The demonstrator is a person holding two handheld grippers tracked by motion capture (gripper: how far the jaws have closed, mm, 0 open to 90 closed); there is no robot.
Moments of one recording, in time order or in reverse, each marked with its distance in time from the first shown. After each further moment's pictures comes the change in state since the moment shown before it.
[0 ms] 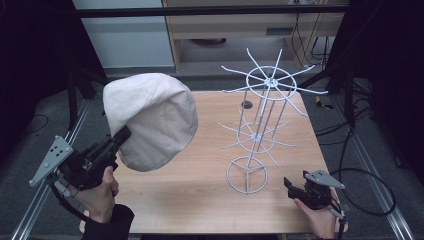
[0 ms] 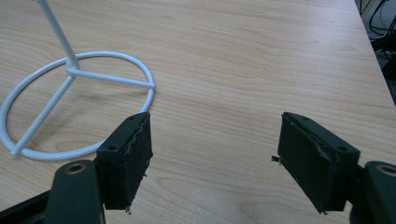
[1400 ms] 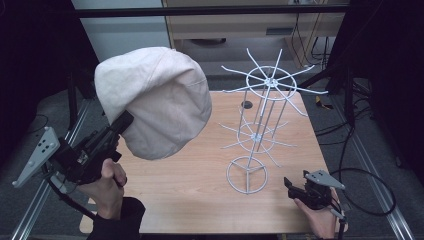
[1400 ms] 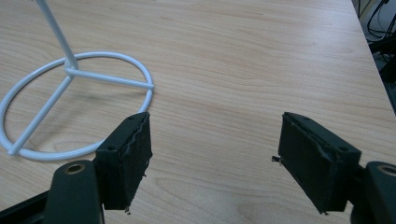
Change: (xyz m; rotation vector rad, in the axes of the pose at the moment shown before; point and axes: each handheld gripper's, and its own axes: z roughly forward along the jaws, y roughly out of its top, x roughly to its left) left arm -0.025 0.031 0.009 -0.192 -0.148 -0.044; right arm 0.000 0.000 0.000 -0.004 -0.001 -0.001
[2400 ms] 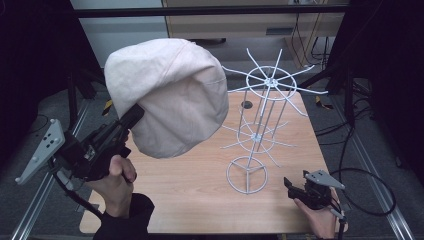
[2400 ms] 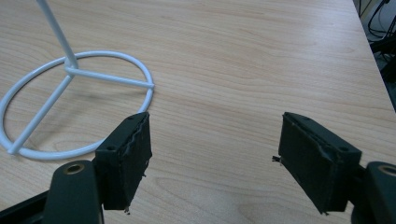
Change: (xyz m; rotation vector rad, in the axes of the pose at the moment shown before) left arm -0.022 0.010 0.022 -0.032 -0.076 -0.006; right arm 0.000 0.000 0.000 0.002 0.003 -0.001
